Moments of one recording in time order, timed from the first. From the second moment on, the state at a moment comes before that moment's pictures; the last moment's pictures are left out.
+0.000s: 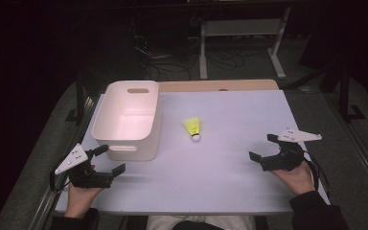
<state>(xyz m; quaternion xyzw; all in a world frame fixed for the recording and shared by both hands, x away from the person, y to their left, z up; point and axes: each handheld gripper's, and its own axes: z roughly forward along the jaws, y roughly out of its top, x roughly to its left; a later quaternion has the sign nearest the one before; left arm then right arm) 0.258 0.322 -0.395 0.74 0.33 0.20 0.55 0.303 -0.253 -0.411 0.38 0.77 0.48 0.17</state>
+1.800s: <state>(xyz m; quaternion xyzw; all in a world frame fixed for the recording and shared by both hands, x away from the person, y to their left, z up) 0.256 0.322 -0.394 0.74 0.33 0.20 0.55 0.305 -0.242 -0.376 0.36 0.80 0.46 0.16</state>
